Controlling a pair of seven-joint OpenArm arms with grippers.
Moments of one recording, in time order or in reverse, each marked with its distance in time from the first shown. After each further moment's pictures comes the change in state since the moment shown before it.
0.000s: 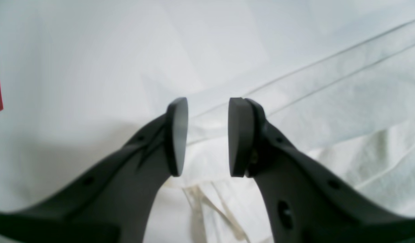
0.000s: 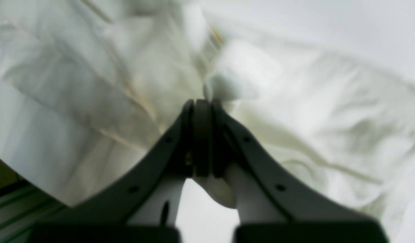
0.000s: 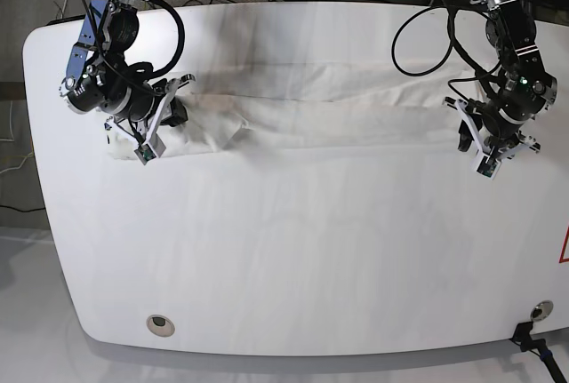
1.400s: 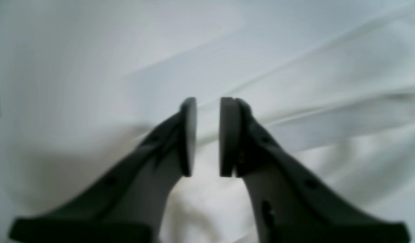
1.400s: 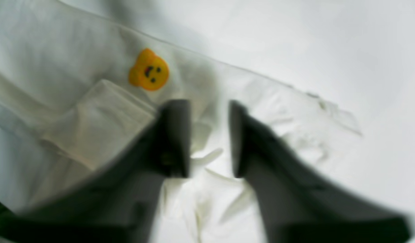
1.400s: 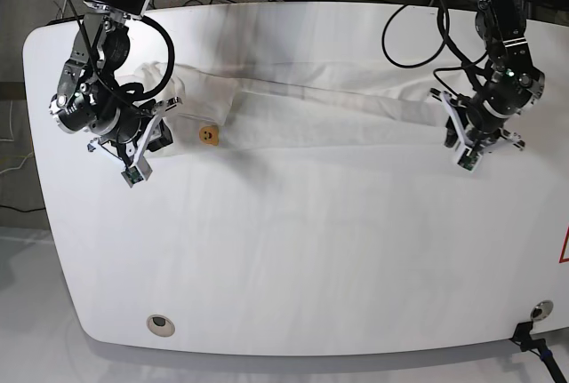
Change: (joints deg) left arm 1.9 1.5 3.7 3.3 0.5 0.2 0.0; right arm 5.6 1.4 0.3 -0.9 -5.9 0.0 0.7
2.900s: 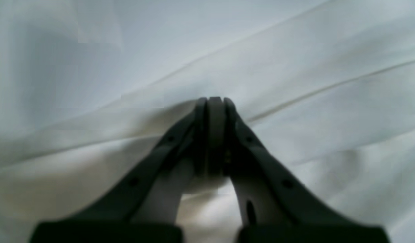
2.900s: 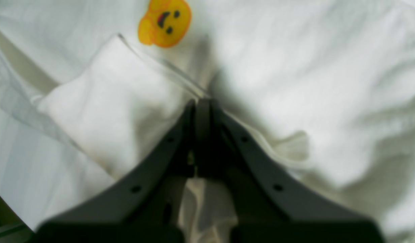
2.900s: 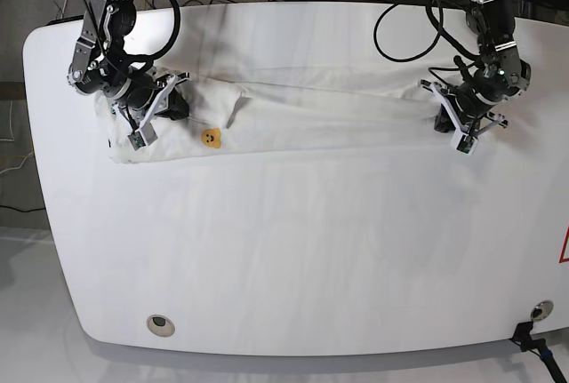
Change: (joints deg) left arm -0.3 2.1 -3.7 -17.0 3.3 -0.7 -11.8; right arm -7.8 0.8 -0.1 -14.9 2.2 0.5 20.3
